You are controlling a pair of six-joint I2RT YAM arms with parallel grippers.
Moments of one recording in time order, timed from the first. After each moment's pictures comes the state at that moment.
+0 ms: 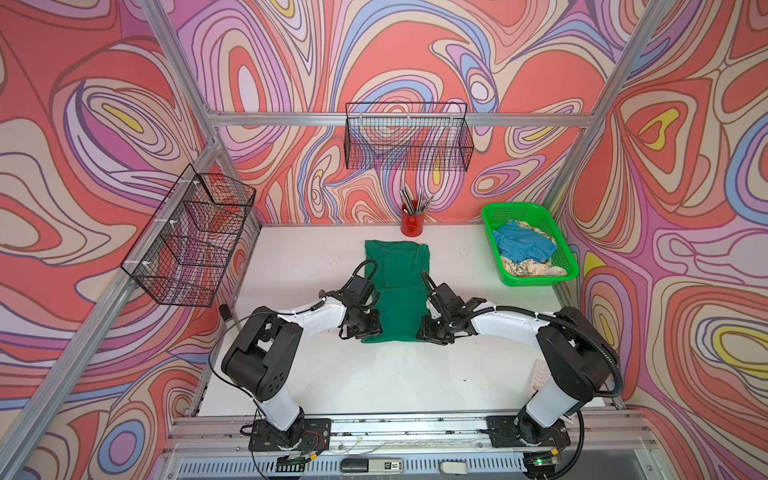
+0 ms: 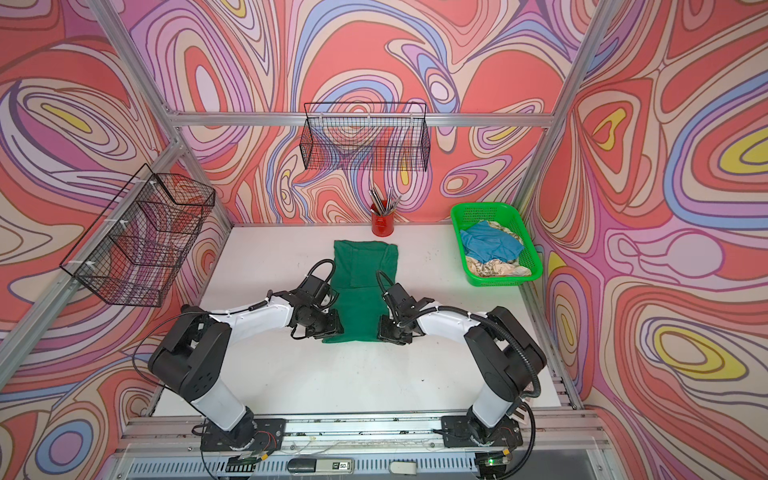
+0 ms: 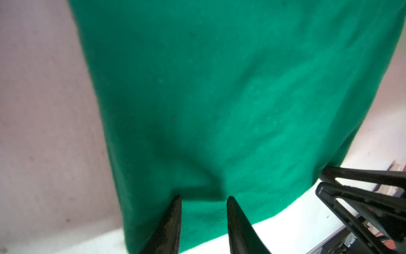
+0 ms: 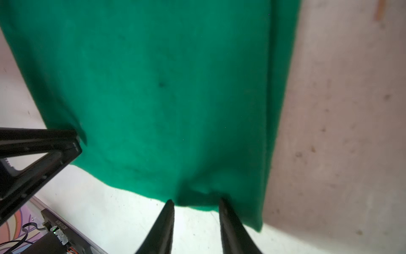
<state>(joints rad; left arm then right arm) -0.52 1.68 0.91 -0.47 0.29 -0.65 0.63 1.67 0.90 -0.41 -0.27 0.77</state>
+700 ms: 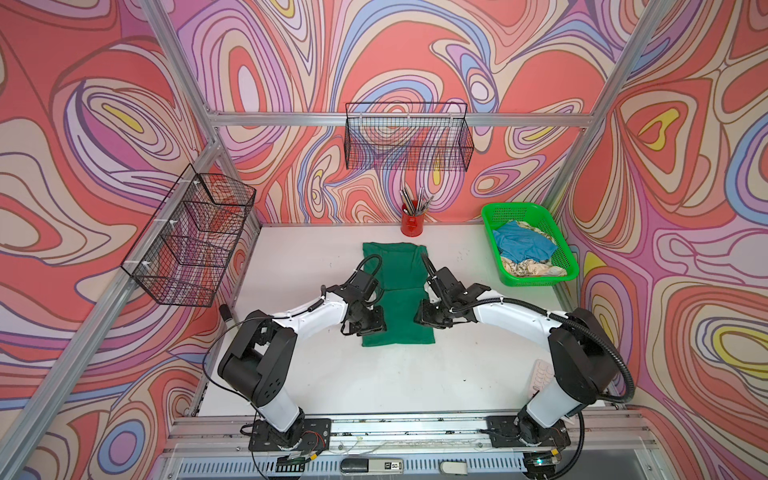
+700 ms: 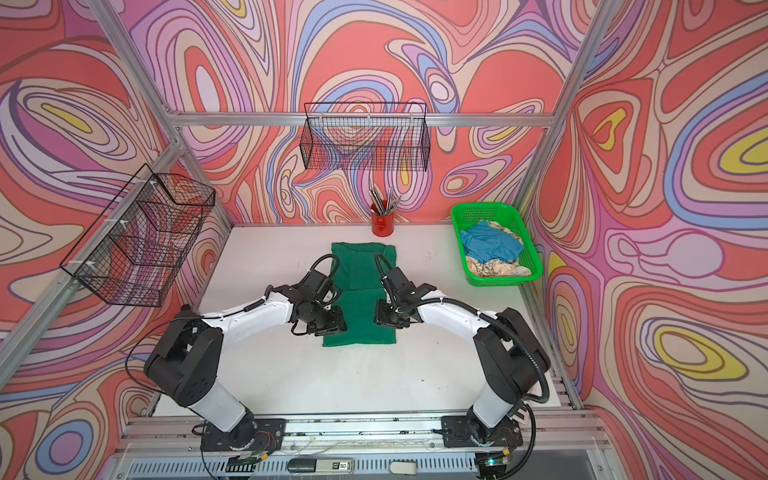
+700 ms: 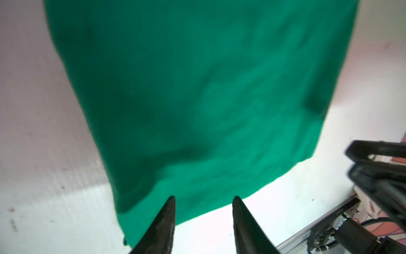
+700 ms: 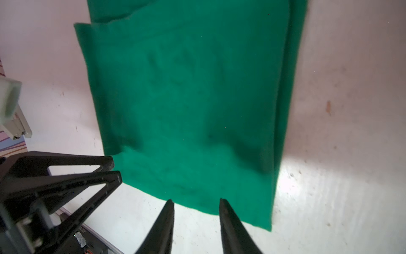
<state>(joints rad) -0.55 1.64 1.04 -0.59 0.30 -0.65 0.62 1.68 1.09 -0.49 -0.23 0.72</state>
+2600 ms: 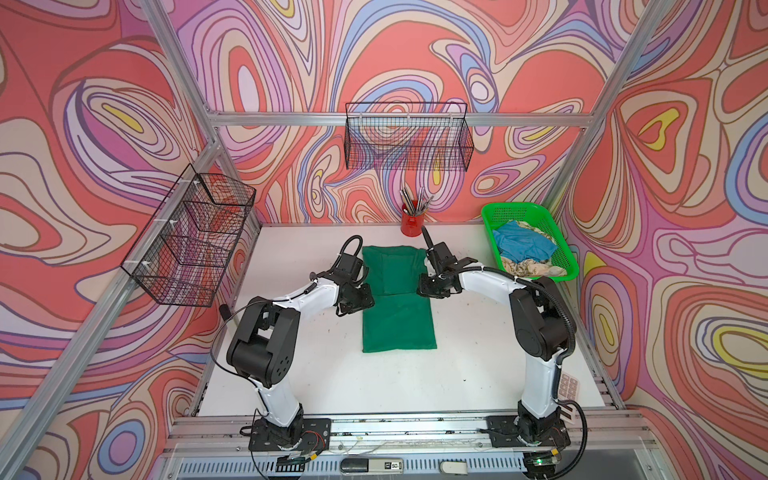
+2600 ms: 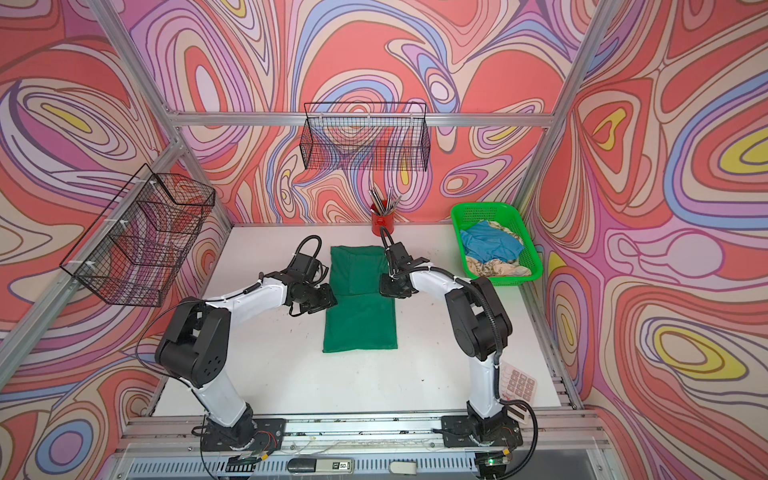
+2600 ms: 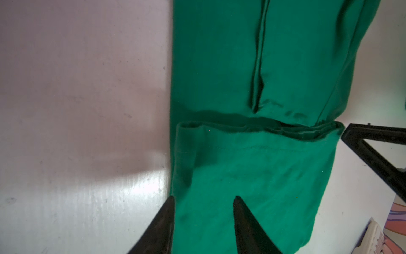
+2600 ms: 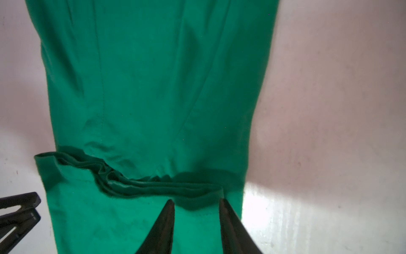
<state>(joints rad) -0.38 1.76 1.11 -0.48 0.23 -0.63 0.45 1.99 1.39 -0.52 -0.16 0.50</state>
